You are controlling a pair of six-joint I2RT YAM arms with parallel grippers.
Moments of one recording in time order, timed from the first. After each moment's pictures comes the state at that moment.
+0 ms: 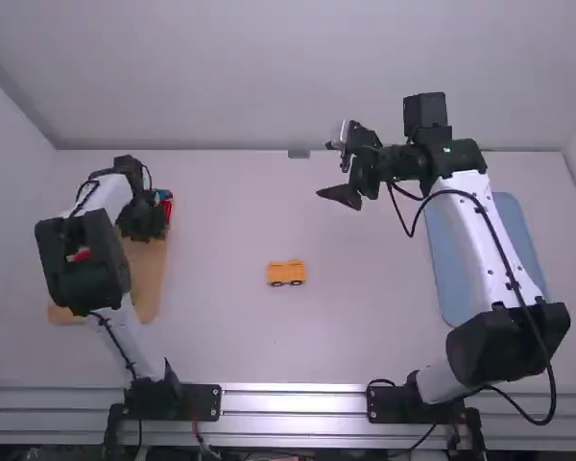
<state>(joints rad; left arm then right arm) 0.28 2.03 1.48 -0.96 -0.04 0.02 0.17 1.65 1.66 -0.89 -0.95 -1.00</state>
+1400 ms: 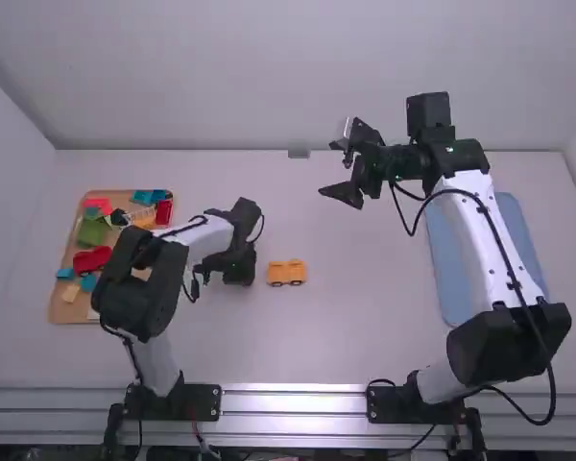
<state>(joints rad) -0.32 1.88 1.08 -0.72 0.10 -1.95 0.15 1.65 1.66 -0.89 -0.95 -0.94</state>
